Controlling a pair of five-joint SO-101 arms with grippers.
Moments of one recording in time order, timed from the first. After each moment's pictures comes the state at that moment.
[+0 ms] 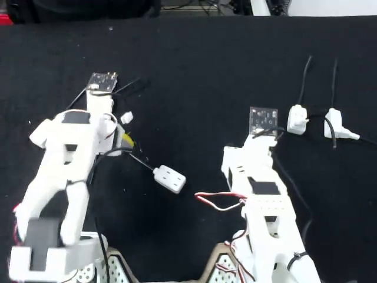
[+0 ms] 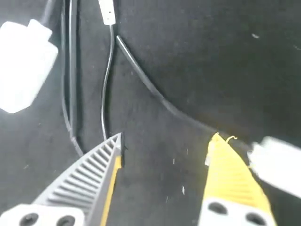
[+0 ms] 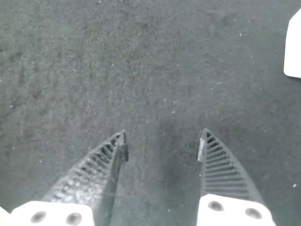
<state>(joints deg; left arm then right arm) -4.5 -16.2 33.7 61.5 -9.4 0.3 -46.1 81.5 20.7 -5.8</state>
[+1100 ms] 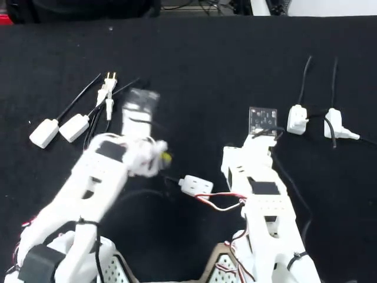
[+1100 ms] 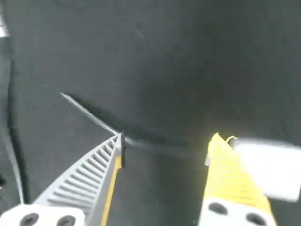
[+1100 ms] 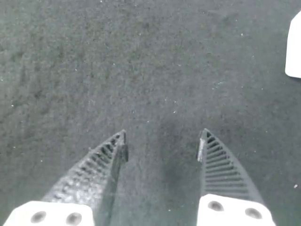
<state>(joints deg) 12.3 -27.6 49.9 45.9 7.7 0.3 -46.1 81.5 20.7 -5.8</state>
